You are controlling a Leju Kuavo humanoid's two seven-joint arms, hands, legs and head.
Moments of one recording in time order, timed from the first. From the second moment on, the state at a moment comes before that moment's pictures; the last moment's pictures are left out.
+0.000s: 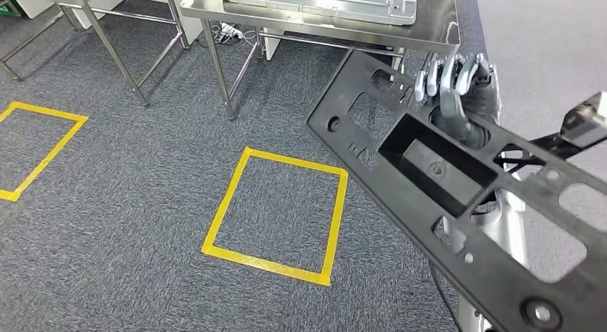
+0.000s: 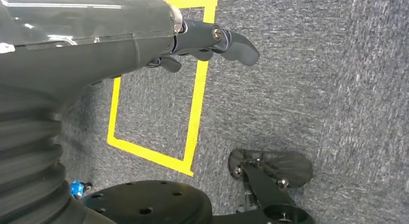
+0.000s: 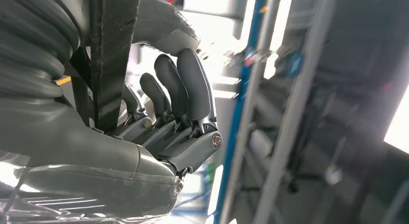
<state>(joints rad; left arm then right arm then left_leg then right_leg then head) -0.06 -0.09 0.03 -0.19 -0.10 0.30 -0.05 -0.62 -0.01 0.01 -1.46 -0.51 0.64 -0.23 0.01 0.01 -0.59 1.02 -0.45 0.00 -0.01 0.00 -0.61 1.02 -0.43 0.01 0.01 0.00</state>
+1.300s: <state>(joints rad) -0.08 -0.11 0.03 -0.19 -0.12 0.27 -0.05 -0.98 -0.22 -0.01 -0.78 -0.09 0.32 -0.31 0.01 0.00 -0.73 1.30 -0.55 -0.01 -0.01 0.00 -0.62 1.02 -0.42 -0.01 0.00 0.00</state>
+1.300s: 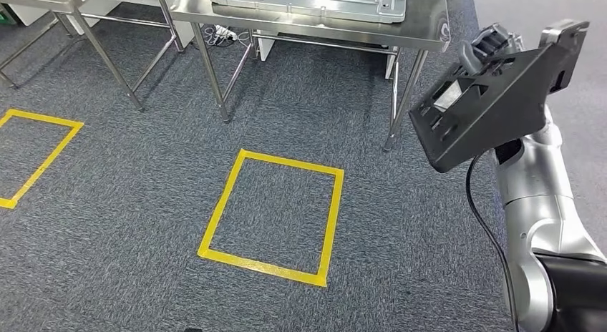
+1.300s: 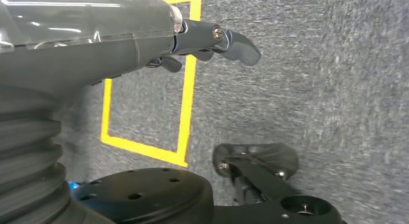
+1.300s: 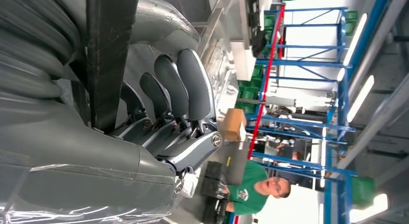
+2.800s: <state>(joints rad) -0.05 -0.12 0.04 -0.18 -0.11 0.28 -0.04 -1.04 -0.20 0.01 -0.61 -0.02 0.33 -0.34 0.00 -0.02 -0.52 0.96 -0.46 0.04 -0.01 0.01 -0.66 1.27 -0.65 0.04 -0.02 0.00</state>
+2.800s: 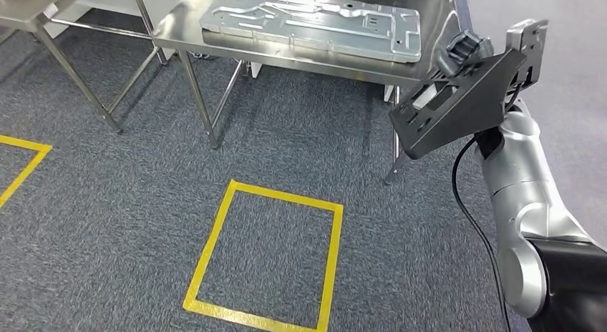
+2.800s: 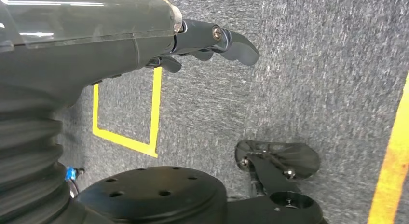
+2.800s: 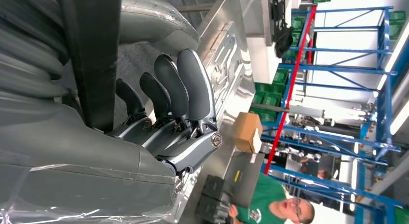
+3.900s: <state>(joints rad) -0.06 -0.12 0.05 -0.18 -0.11 0.24 -0.07 -1.19 -0.28 0.03 -0.57 0.04 0.31 -0.26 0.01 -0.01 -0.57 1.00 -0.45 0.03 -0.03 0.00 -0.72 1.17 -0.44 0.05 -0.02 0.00</state>
